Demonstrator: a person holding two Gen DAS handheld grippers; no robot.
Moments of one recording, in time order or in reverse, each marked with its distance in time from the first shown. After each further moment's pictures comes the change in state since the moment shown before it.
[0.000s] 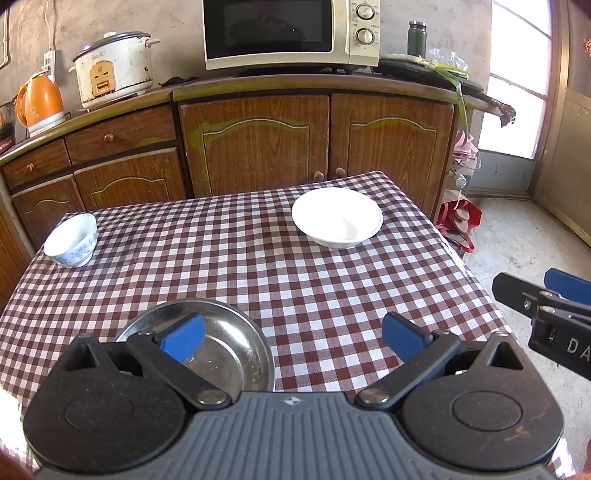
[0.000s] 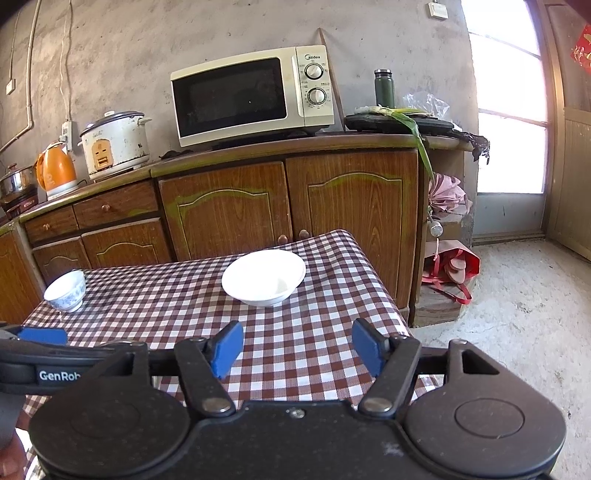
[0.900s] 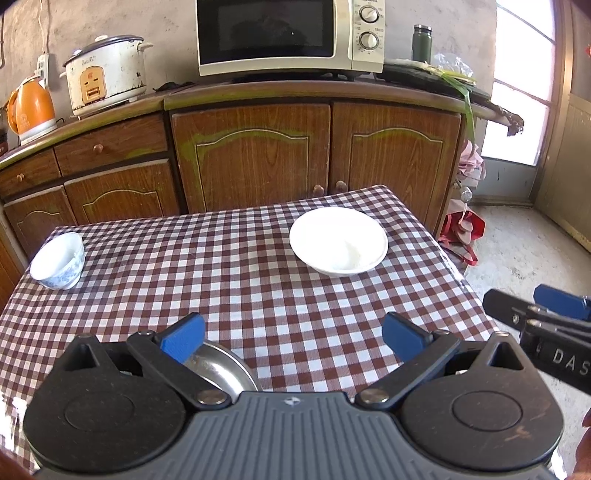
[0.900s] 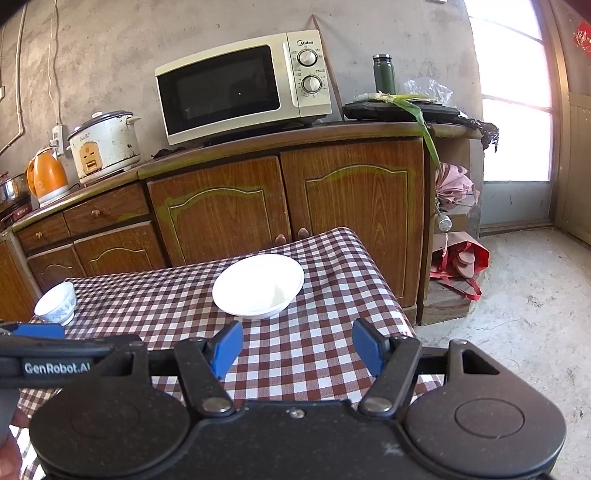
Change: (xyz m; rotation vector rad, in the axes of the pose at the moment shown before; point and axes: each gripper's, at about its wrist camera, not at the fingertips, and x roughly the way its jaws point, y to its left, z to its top) left arm 0.029 0.002 0.033 -0.002 -0.013 -0.006; right arm 0.049 -0.013 0.021 0.032 0.031 0.019
